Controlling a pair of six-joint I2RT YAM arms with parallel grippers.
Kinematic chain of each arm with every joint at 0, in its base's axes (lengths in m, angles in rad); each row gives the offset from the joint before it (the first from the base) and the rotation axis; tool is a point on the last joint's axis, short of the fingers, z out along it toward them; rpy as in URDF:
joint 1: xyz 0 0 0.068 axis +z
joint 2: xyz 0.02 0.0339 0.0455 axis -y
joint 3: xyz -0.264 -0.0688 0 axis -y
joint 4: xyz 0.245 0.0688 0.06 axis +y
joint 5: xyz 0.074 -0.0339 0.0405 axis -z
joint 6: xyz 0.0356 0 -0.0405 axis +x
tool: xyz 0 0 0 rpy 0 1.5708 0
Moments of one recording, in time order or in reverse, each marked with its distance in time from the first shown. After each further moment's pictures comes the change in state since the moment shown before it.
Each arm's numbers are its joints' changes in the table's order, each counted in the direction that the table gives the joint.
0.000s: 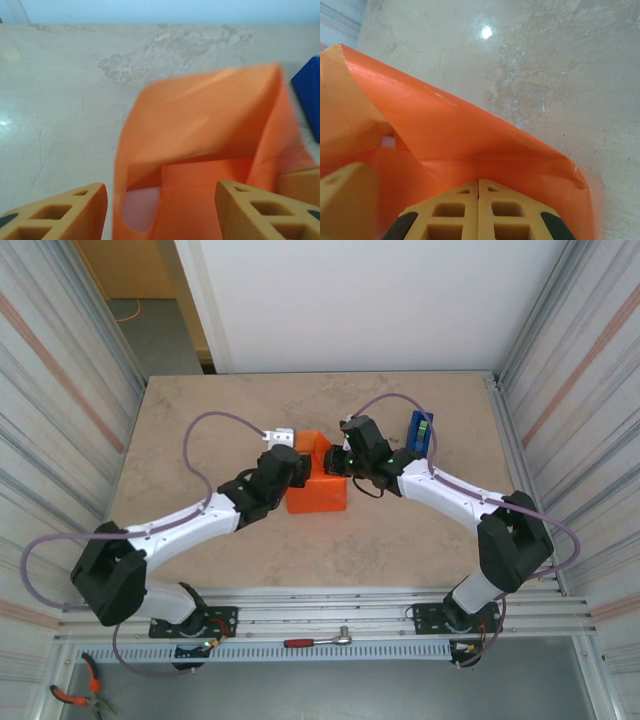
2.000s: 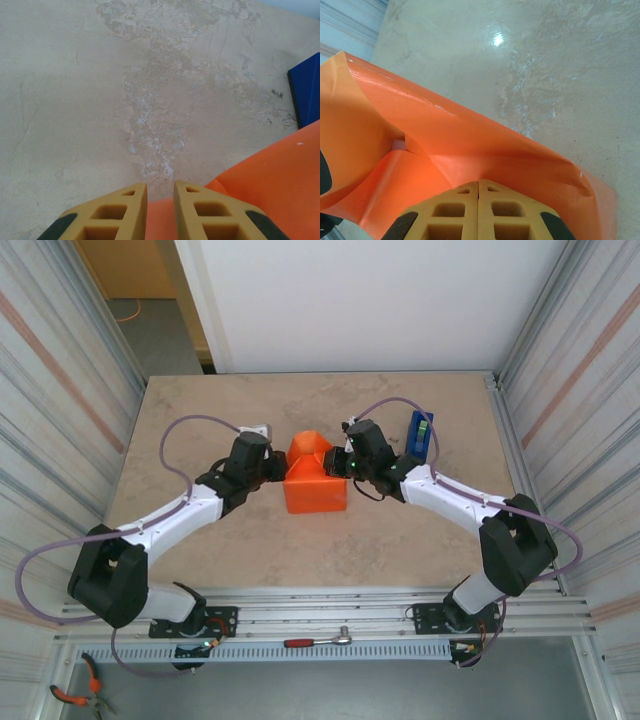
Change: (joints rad) left arm 0.225 -0.001 -0.048 0.038 0.367 -0.103; right arm -0.004 0.021 -0.072 -0.109 -0.028 0.016
